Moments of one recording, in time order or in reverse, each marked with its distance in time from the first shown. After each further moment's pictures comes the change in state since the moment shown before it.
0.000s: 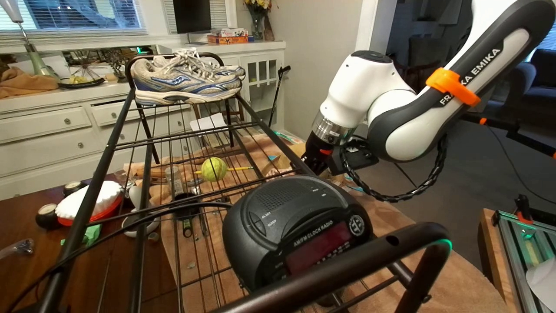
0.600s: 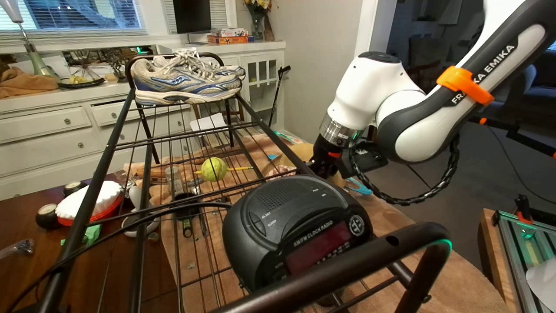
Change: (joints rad) arm -0.017 -0.033 0.020 -0.058 0.032 -0.010 -0.037
